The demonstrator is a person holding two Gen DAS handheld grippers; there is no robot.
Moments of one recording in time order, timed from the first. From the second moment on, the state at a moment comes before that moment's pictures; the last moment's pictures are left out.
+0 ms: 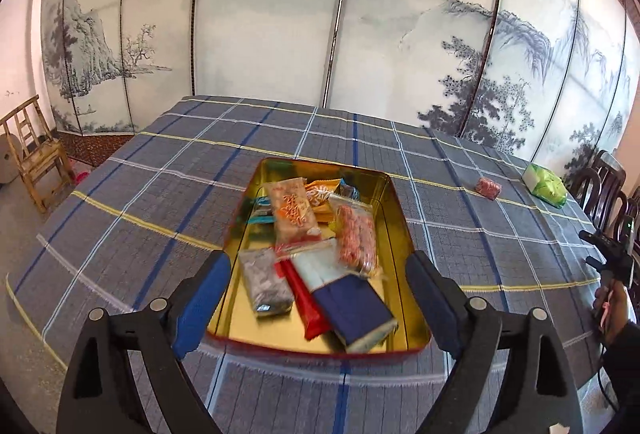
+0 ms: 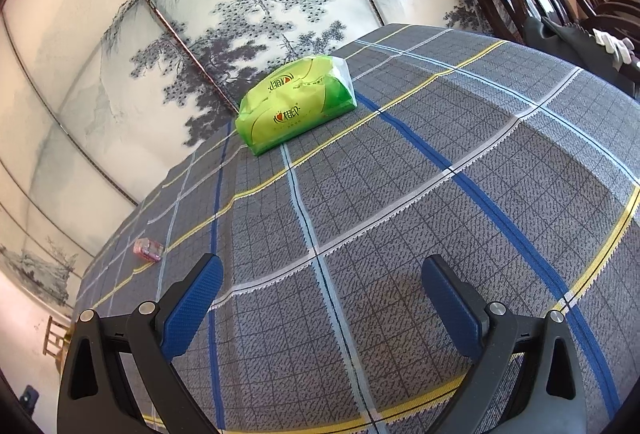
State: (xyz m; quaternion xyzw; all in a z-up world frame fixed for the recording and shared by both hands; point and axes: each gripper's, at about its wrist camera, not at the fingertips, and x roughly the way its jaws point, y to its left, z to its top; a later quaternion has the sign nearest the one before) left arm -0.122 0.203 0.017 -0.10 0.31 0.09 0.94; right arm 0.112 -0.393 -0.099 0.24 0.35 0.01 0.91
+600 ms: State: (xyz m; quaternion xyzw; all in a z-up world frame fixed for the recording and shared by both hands) left arm -0.199 0.181 -0.043 -0.13 0.33 0.04 0.94; right arm 0.213 -0.133 -0.062 0.00 0.40 0.16 0.90
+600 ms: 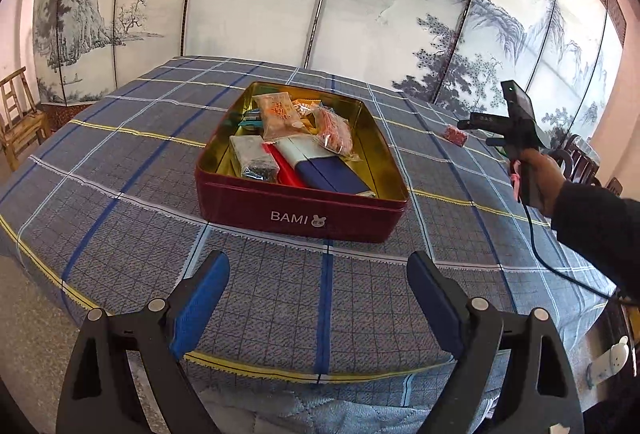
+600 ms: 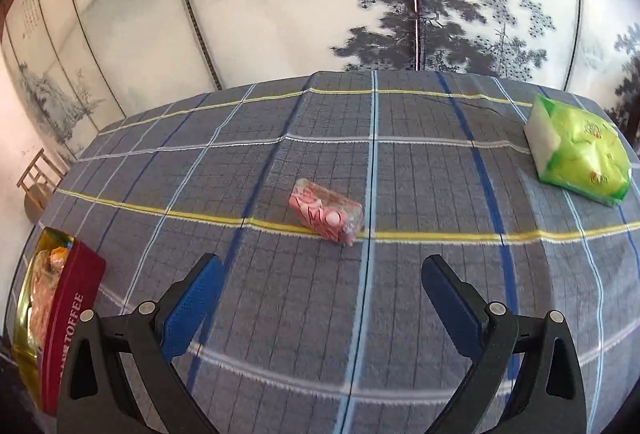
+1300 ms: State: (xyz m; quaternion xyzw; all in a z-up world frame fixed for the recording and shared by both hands) left arm -0.198 0.157 -0.057 -0.12 0.36 0.01 0.93; right arm 0.229 -0.113 -0.061 -0.06 0.41 0.14 0.90
